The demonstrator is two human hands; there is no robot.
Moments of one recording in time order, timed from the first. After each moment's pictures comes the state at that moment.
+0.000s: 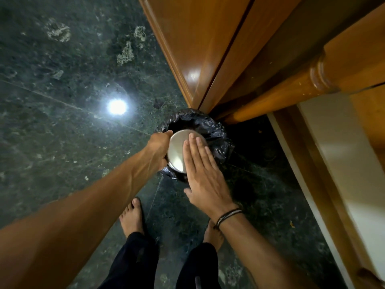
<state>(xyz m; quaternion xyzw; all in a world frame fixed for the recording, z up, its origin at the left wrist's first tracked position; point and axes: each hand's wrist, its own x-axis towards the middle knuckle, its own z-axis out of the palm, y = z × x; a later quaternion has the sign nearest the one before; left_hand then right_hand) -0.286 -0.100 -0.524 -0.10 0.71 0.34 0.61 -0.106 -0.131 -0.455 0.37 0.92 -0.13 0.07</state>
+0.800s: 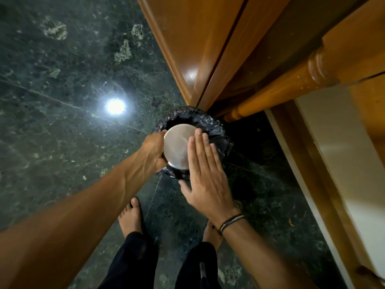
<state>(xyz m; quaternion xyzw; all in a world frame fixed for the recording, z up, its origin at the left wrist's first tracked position) -0.284 -0.105 -0.518 -0.15 0.67 0.38 0.62 -0.092 -0.138 -0.459 0.38 0.91 -0.14 0.06</state>
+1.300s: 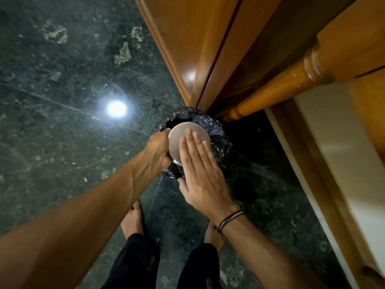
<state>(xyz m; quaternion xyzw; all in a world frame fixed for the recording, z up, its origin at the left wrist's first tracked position) -0.272 -0.096 -0.510 -0.16 0.68 0.39 0.60 -0.099 -0.133 -0.458 0.35 0.93 -0.11 0.04</state>
